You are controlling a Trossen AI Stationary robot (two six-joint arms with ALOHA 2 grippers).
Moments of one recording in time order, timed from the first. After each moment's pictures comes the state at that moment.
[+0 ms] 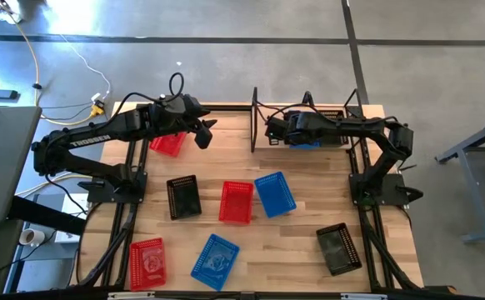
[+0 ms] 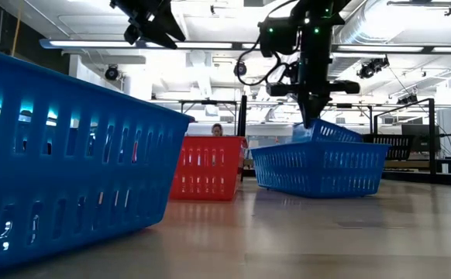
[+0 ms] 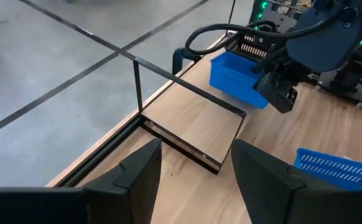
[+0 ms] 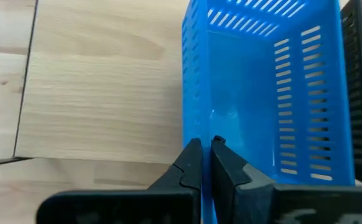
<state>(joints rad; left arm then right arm) 0.43 1.15 1.11 -0.47 -0.26 -0.18 -0.30 1.69 1.31 -1.03 0.45 1.16</state>
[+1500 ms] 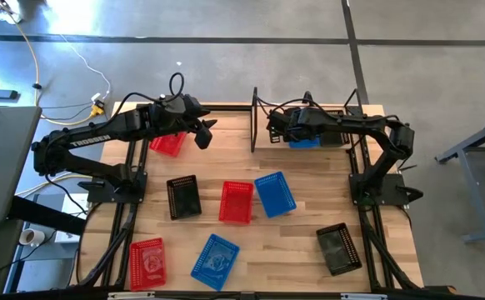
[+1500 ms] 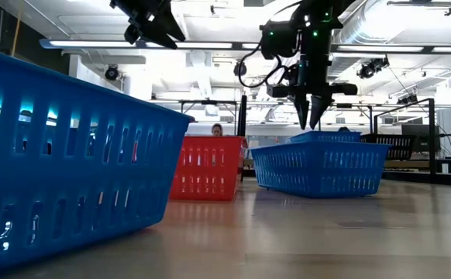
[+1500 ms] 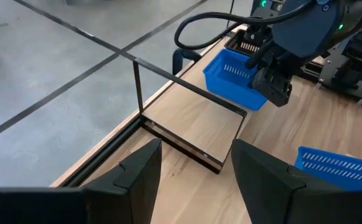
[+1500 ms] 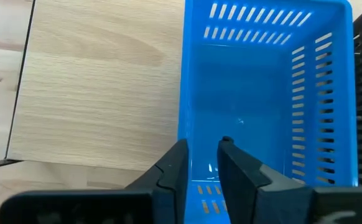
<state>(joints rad) 0.43 1.15 1.11 -0.47 -0.26 -0.16 -0.35 1.69 1.31 -1.00 0.41 1.05</state>
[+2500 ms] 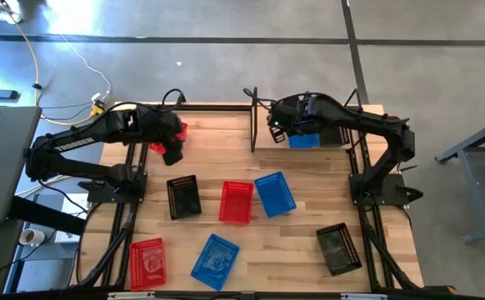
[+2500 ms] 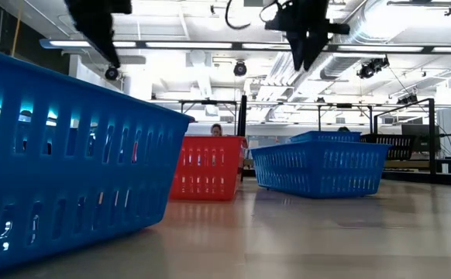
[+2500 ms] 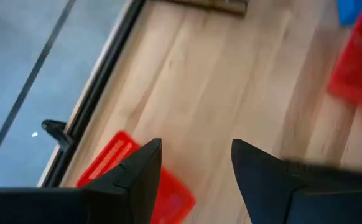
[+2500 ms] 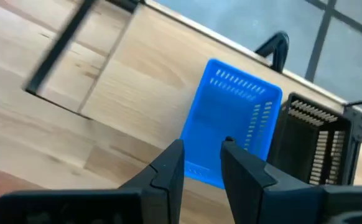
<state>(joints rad) 0.43 1.01 1.11 -1.09 -0.24 0.05 -0.23 1.67 1.76 -1.41 0.50 0.81</state>
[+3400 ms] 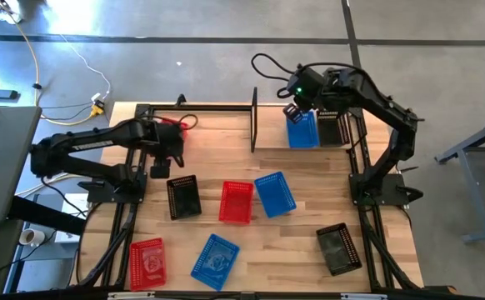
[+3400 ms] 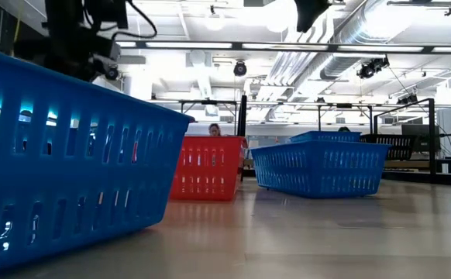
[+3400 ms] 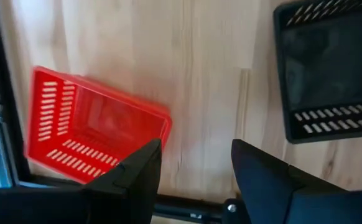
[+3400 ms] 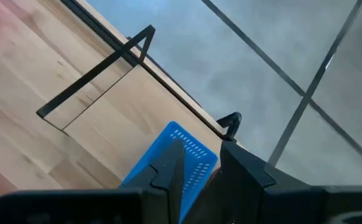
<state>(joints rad) 0.43 1.11 0.93 -1.23 -0.17 0.32 -0.31 1.67 2.14 -1.55 0.55 0.32</state>
